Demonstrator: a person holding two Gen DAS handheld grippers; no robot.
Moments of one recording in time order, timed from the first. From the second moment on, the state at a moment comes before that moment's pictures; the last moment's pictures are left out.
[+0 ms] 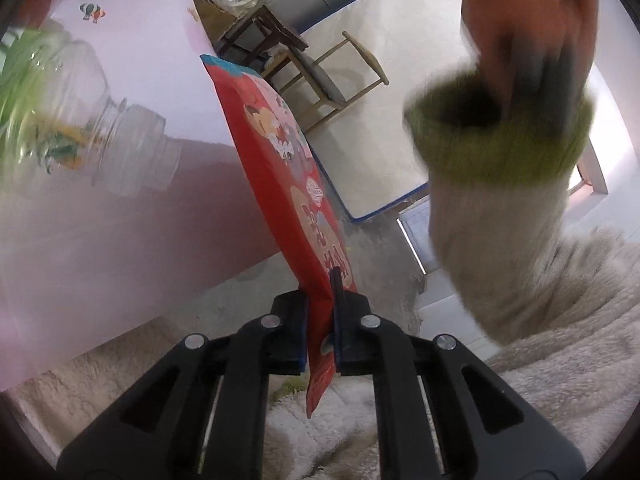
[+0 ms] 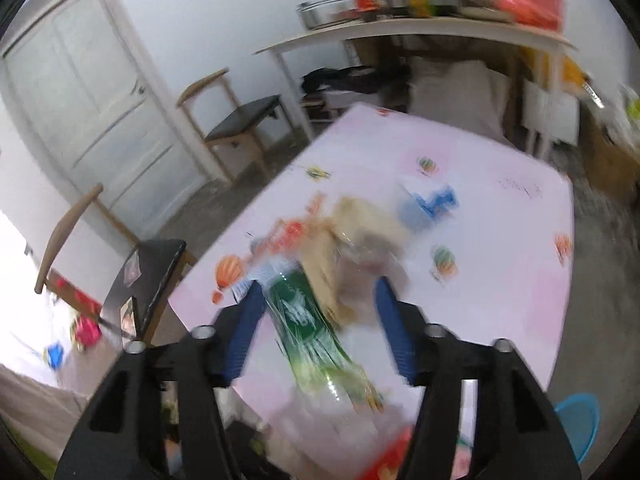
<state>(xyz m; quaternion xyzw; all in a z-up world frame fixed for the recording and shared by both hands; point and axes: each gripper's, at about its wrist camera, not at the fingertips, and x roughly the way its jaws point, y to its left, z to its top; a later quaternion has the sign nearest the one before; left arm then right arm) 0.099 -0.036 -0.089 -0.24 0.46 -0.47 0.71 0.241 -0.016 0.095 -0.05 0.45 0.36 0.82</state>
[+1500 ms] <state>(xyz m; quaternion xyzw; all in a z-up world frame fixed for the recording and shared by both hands) 0.082 -0.032 -0.077 -0.24 0.43 -0.47 0.73 0.344 0.057 0.140 0.03 0.50 0.39 0.77</state>
